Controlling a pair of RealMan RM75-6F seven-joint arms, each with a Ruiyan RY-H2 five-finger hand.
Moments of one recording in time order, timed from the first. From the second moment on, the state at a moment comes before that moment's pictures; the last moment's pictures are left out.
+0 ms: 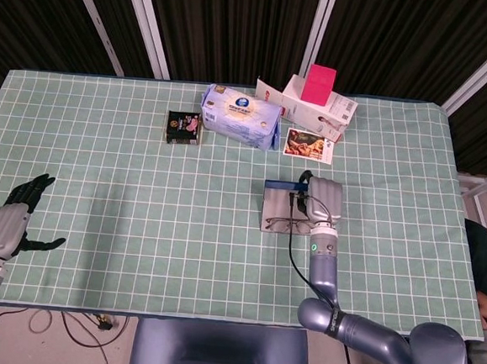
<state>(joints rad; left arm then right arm) -0.27 -1.12 -0.09 -1.68 1.31 1.21 -0.15 0.82 -1.89 0.40 -1.15 -0.79 1.24 -0.51</state>
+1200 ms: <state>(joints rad) -0.27 -1.12 -0.10 -1.68 1.31 1.20 -0.15 1.02 -2.01 0.57 -0.77 -0.79 1.07 -0.51</state>
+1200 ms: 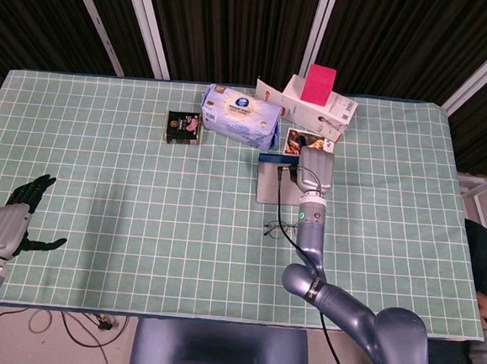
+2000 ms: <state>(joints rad) -0.25 -1.12 -0.08 -1.66 1.35 1.25 -0.11 0.68 -1.67 0.33 -1.46 -0.94 1.32 -0.56</state>
